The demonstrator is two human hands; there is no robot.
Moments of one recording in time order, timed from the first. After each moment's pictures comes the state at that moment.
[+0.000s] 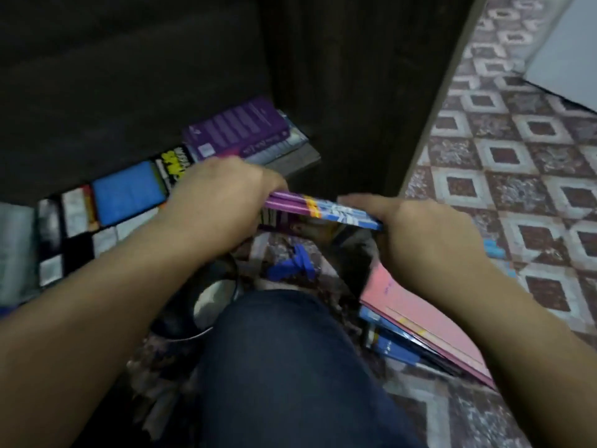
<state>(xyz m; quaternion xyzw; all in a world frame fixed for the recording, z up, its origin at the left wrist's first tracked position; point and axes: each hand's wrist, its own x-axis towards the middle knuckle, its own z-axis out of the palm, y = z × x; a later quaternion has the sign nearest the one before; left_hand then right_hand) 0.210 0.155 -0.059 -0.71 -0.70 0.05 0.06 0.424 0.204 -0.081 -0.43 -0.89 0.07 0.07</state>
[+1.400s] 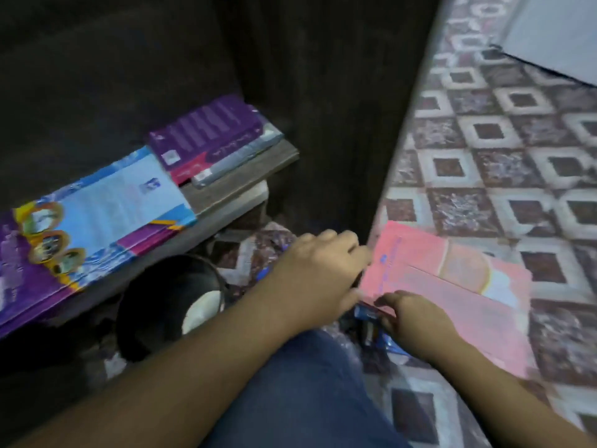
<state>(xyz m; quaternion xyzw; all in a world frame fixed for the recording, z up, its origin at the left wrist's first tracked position) 0.279 0.174 -0.165 -0.84 -0.53 -0.05 -0.02 0.481 0.212 -0.302 -0.52 -0.82 0.22 -0.10</state>
